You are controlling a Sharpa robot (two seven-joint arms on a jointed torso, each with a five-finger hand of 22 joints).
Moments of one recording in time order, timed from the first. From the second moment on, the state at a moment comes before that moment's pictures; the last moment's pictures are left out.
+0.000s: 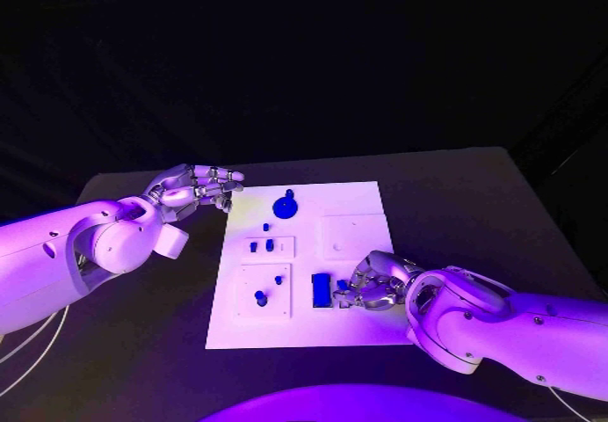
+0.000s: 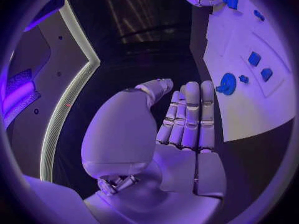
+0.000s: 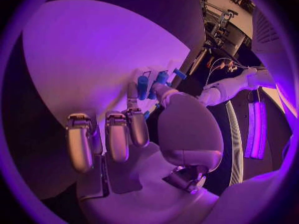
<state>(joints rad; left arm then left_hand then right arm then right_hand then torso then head) 1.16 -0.95 -0.02 1.44 -0.15 0.01 0.28 1.39 -0.19 0.54 0.06 0.31 0.84 0.20 0.24 0.25 0.92 0.14 0.48 0.19 1.01 0.06 1.15 0.46 0.17 0.82 0.16 0.94 0.84 1.01 -0.96 -0.14 1.93 -1.31 -0.45 -0.60 1.02 -0.21 0.40 0.29 0.06 1.06 0.05 0.42 0.57 1.46 -0.02 1.41 1.31 1.47 -0.08 1.56 1.31 0.01 1.46 0.03 1.57 1.31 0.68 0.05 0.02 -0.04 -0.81</state>
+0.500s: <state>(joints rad) 1.16 -0.95 -0.02 1.43 -0.15 0.02 0.27 1.39 -0.19 0.54 0.06 0.31 0.84 0.20 0.24 0.25 0.92 0.14 0.48 0.18 1.01 0.06 1.15 0.46 0.17 0.82 0.16 0.94 0.84 1.01 -0.98 -0.14 1.95 -1.32 -0.45 -0.59 1.01 -0.20 0.36 0.29 0.06 1.07 0.05 0.42 0.57 1.46 -0.02 1.41 1.31 1.47 -0.08 1.56 1.31 0.01 1.47 0.03 1.57 1.31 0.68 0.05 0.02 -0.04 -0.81</state>
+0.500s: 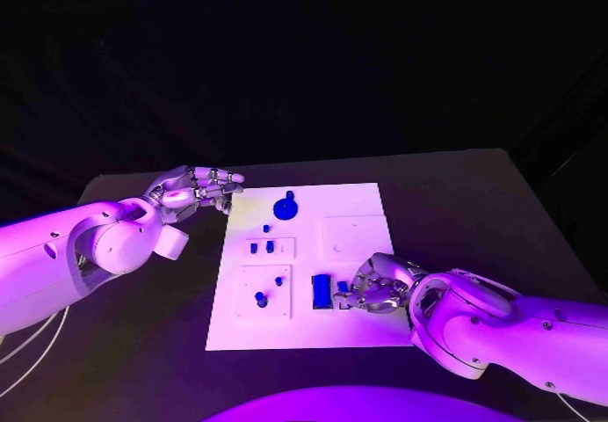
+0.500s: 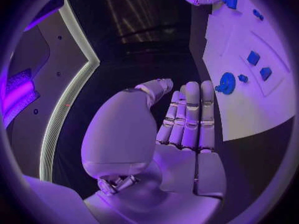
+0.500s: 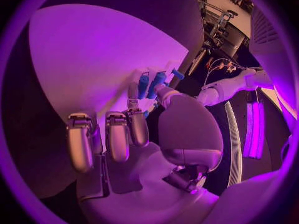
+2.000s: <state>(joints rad) 1.16 -0.95 -0.02 1.42 -0.15 0.02 0.26 1.39 -0.19 0.55 0.06 0.31 0.84 0.20 0.24 0.25 0.92 0.14 0.48 0.18 1.01 0.06 1.15 0.46 0.17 0.82 0.16 0.94 0.84 1.01 -0.97 -0.14 1.91 -1.33 -0.39 -0.57 1.15 -0.19 0.33 0.25 0.06 1.07 0.04 0.43 0.57 1.47 -0.02 1.41 1.31 1.47 -0.08 1.56 1.31 0.01 1.47 0.03 1.57 1.31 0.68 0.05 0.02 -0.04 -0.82</state>
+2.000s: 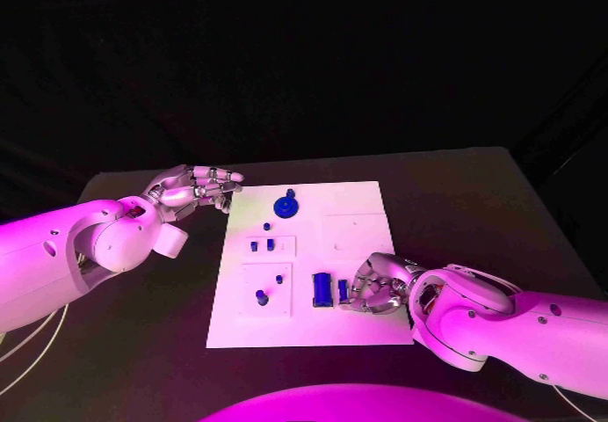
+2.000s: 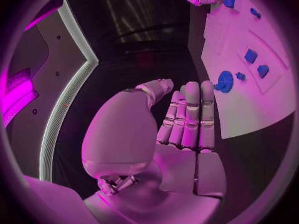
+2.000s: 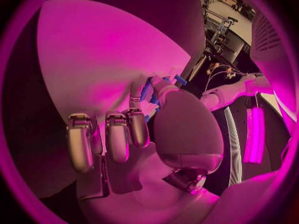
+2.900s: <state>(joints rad) 1.16 -0.95 -0.02 1.42 -0.15 0.02 0.25 1.40 -0.18 0.55 0.05 0.31 0.84 0.20 0.24 0.25 0.92 0.14 0.48 0.18 1.01 0.06 1.15 0.46 0.17 0.83 0.16 0.94 0.84 1.01 -0.97 -0.14 1.90 -1.27 -0.39 -0.55 1.20 -0.19 0.33 0.24 0.06 1.07 0.04 0.43 0.56 1.46 -0.02 1.41 1.31 1.46 -0.08 1.57 1.31 0.01 1.46 0.03 1.57 1.31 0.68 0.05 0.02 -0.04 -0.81</state>
